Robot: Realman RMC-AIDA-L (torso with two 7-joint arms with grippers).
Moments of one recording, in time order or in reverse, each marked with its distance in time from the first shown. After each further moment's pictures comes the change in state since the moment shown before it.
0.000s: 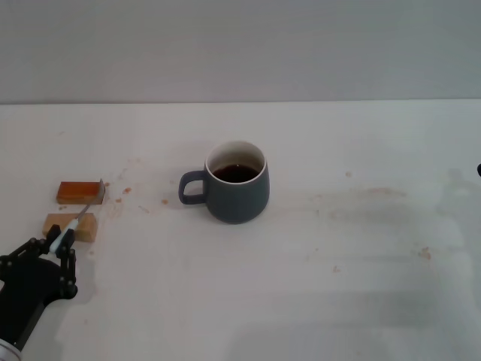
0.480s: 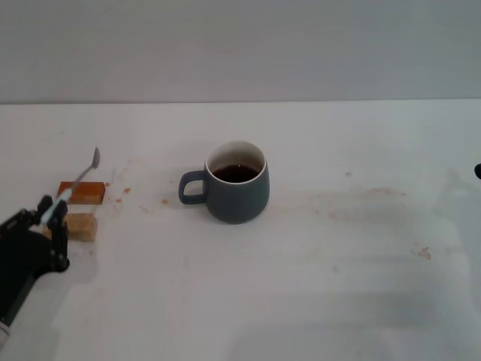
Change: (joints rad) left arm -0.001 0.052 -0.012 -0.097 0.016 0.019 0.000; right arm -0.004 0.001 -0.005 0.014 0.000 0.000 0.000
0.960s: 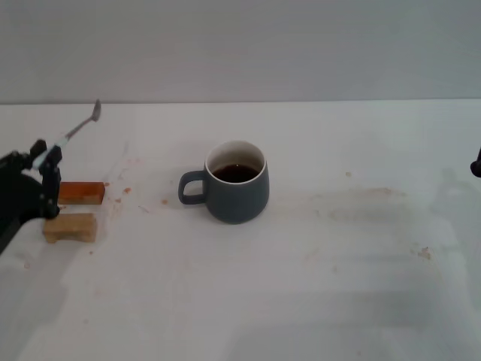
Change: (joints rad) left arm 0.098 0.169 -0.057 -0.502 0.081 -0.351 -0.008; right arm 0.000 0.000 0.000 0.021 0.000 0.000 0.000
